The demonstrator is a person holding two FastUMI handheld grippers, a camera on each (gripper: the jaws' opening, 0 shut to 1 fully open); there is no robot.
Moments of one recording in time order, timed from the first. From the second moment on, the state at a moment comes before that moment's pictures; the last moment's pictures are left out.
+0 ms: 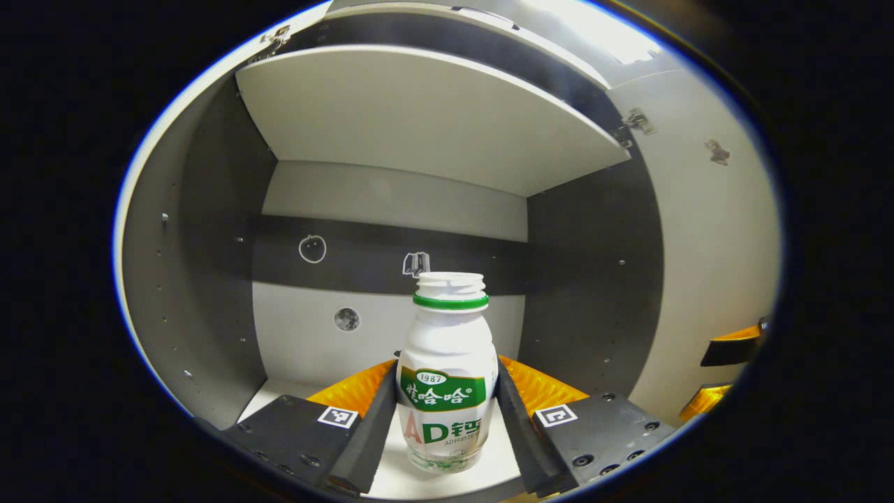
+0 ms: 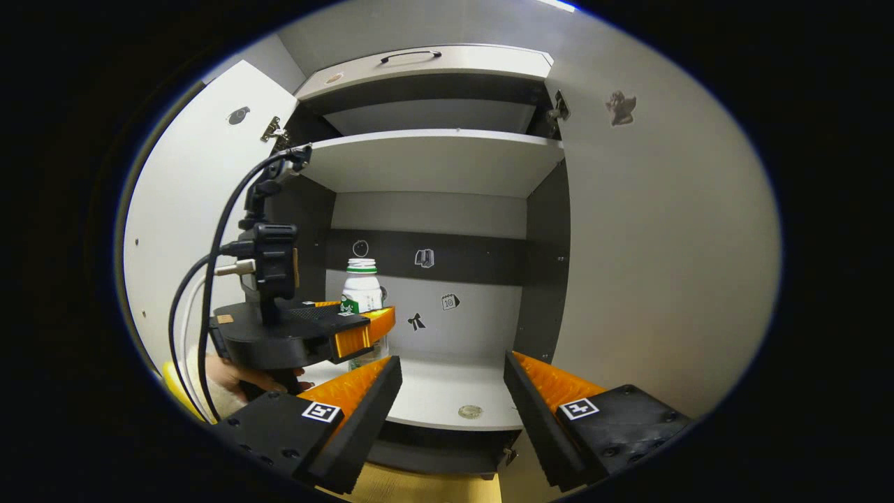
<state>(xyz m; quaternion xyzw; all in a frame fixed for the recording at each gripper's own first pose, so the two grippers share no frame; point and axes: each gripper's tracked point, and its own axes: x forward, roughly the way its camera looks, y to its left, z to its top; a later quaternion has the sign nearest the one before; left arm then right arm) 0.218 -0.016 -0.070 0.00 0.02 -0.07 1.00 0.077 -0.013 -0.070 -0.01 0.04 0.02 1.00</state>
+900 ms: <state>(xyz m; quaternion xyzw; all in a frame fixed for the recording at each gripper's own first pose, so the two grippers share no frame) 0.009 -0.055 -0.064 0.01 0.02 -0.13 0.99 -0.049 -0.025 -0.032 -0.01 0.01 -0.05 1.00</state>
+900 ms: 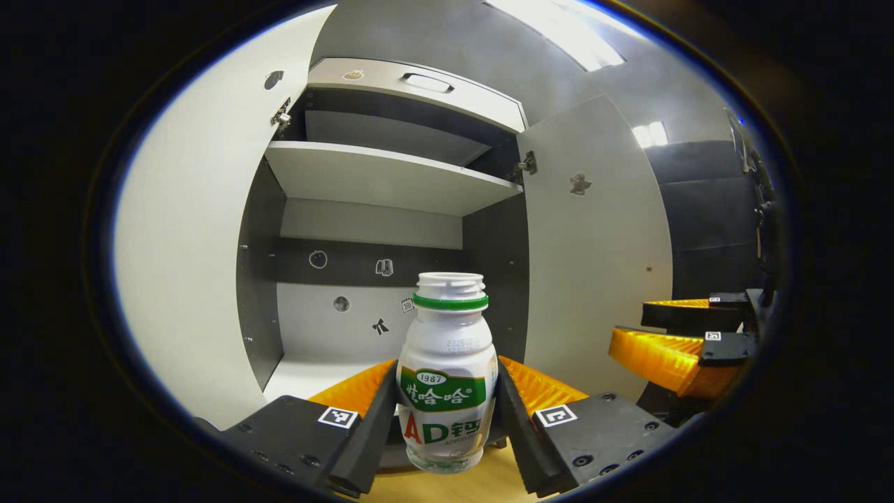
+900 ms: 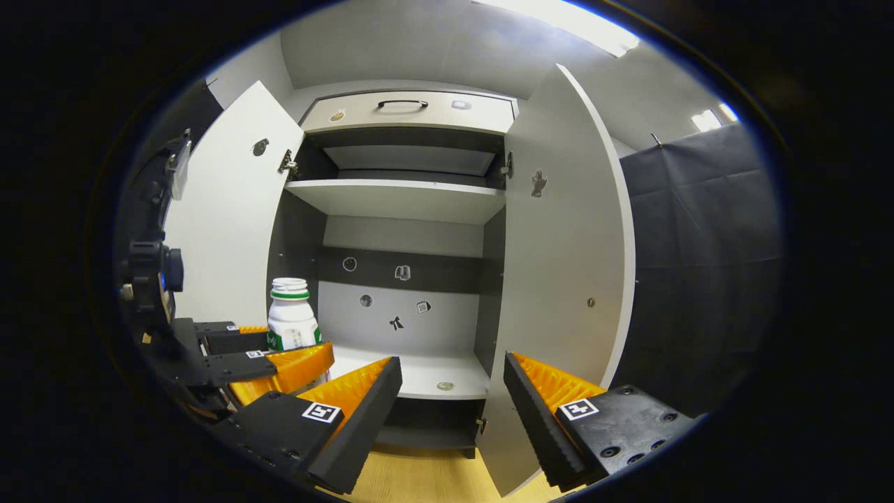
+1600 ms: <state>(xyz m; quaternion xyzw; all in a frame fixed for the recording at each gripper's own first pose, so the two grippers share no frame) -0.096 -0.094 -0.219 -0.03 0.07 -0.07 0.99 -0.067 -0.046 -0.085 0.00 0.02 0.06 1.00</state>
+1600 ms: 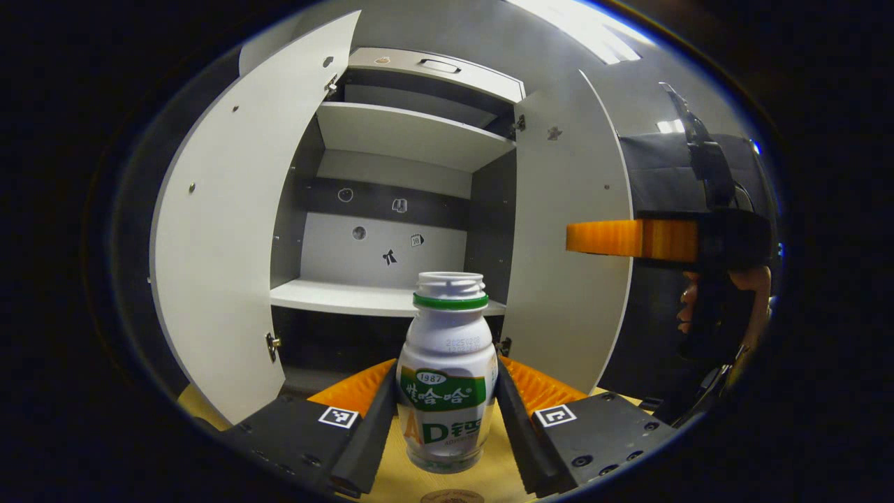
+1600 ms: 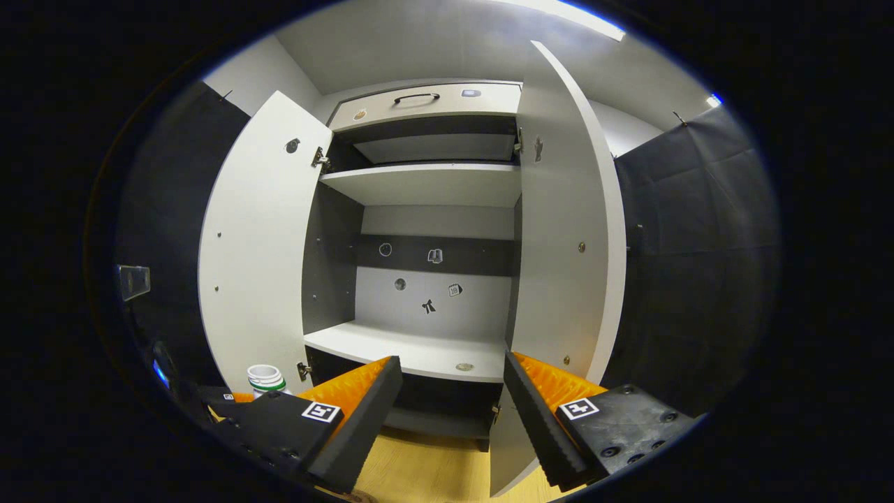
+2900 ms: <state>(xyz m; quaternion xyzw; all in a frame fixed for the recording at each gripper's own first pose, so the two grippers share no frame) -0.140 -0.124 -0.407 0.00 0.10 -0.11 0.99 -0.107 -0.057 -0.188 -0.03 0.05 0.06 1.00</state>
